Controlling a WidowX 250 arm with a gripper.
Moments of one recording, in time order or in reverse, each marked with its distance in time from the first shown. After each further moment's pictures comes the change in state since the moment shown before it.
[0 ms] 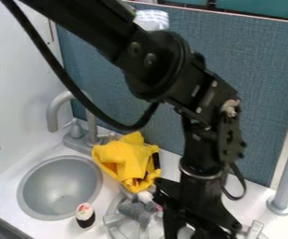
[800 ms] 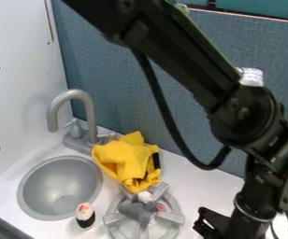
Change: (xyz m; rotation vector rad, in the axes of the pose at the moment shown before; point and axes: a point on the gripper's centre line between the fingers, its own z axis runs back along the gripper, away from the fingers) arm 0.021 -0.038 -0.039 0.126 0.095 -0.038
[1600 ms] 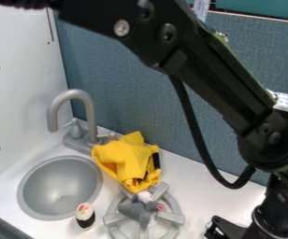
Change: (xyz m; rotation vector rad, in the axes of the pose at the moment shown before) arm 0.008 -0.010 -0.008 0.067 -0.008 0.003
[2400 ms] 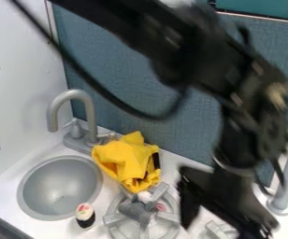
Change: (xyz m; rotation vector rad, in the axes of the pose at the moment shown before) arm -0.032 0.056 0.077 -0.090 -0.181 0.121
